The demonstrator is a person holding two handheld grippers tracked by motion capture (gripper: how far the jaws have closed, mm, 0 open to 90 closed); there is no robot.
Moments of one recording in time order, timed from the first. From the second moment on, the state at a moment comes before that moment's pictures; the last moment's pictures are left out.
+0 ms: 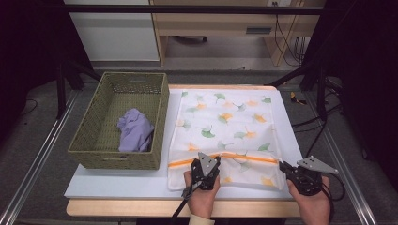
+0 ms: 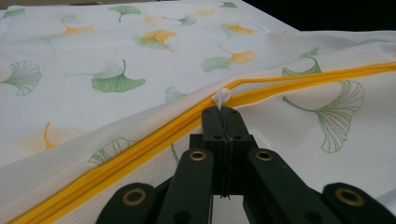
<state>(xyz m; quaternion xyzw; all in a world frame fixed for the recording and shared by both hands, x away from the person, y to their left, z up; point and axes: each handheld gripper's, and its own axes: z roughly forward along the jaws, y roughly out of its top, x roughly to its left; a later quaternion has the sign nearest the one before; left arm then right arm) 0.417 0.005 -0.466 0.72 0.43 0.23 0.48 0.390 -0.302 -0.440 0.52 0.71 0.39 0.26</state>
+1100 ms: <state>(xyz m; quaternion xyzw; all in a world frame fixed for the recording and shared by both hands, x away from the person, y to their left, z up) 0.415 0.021 -0.471 0.72 0.44 0.22 0.49 0.394 -0.299 -0.448 0.52 0.71 0.38 0.26</state>
